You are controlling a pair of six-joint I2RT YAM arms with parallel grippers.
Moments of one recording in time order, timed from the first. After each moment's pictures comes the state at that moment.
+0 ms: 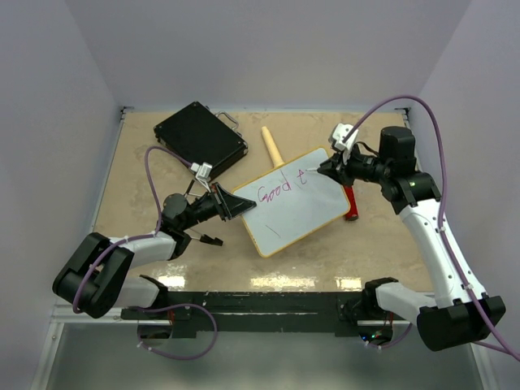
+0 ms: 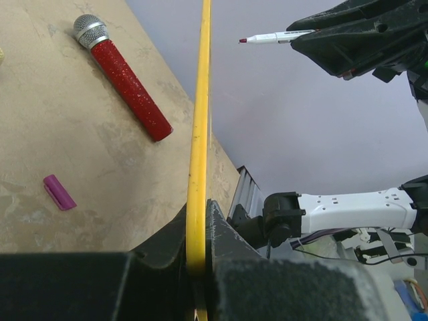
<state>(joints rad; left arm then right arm) -0.47 1.33 0.33 1.12 0.62 -0.99 0.20 1.10 1.19 -0.59 -0.71 -0.54</state>
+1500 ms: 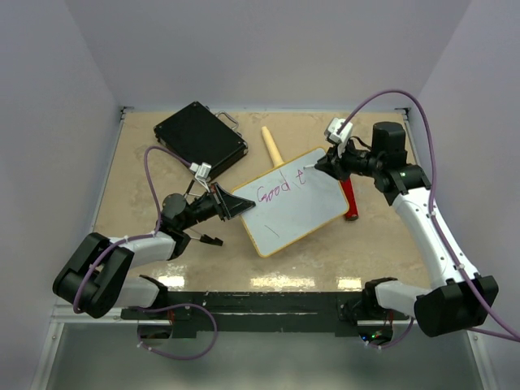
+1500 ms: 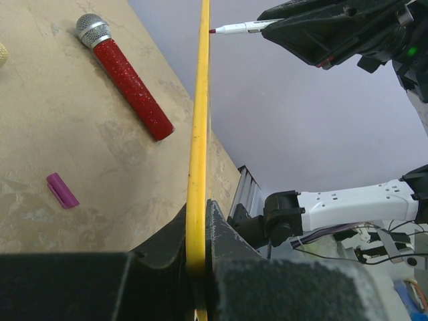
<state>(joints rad) -0.46 1.33 0.33 1.12 0.63 -1.00 0.20 1.19 1.19 -0.52 -0.69 -0.49</state>
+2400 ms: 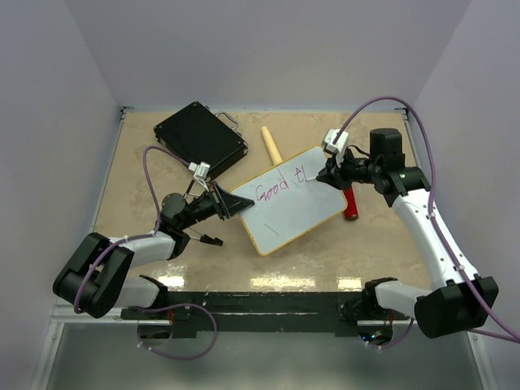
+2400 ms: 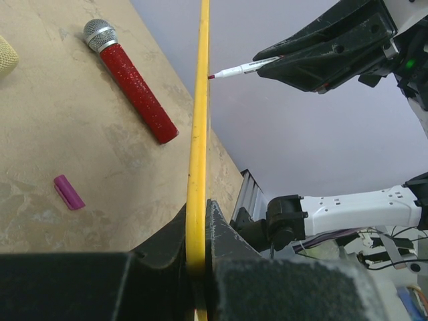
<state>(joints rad) -0.45 1.33 0.33 1.12 0.62 -1.00 0.20 1.18 1.17 -0.65 -0.70 -0.59</state>
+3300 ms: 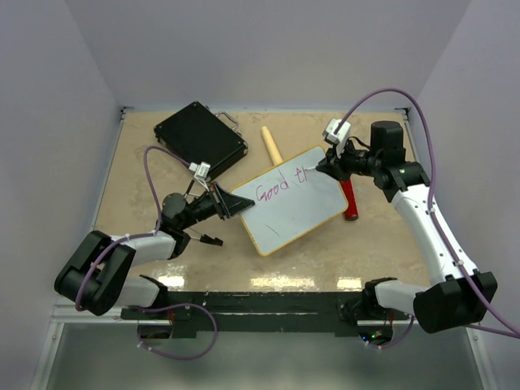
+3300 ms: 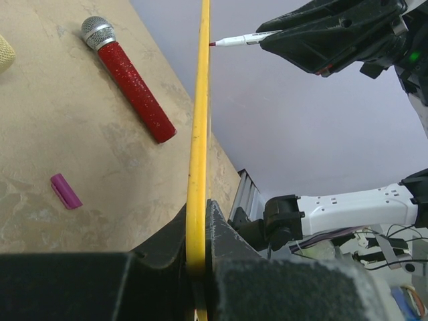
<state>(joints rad) -0.45 1.34 0.33 1.14 0.62 -1.01 0.20 1.22 1.21 -0.58 -0.67 -0.53</state>
